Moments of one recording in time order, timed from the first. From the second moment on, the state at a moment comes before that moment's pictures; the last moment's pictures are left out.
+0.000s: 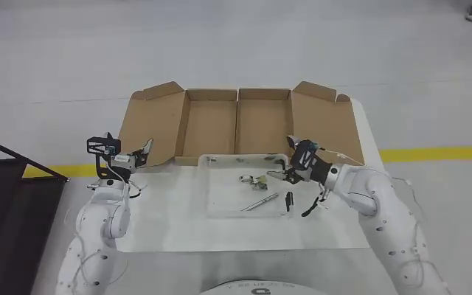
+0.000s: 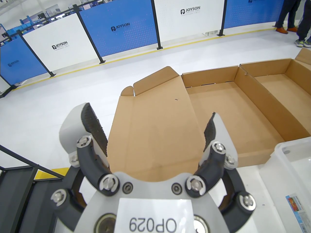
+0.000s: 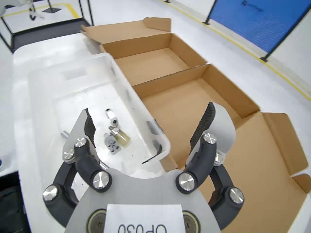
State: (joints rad) left arm 1.73 -1.15 -1.60 -1.80 1.33 0.00 0.00; right arm -1.53 -1.12 1.40 -1.80 -1.19 -0.82 0.30
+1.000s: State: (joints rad) left arm 1.73 -1.15 -1.60 -1.80 1.33 0.00 0.00; right arm -1.15 -1.18 0.96 -1.44 -1.05 -0.78 0.68
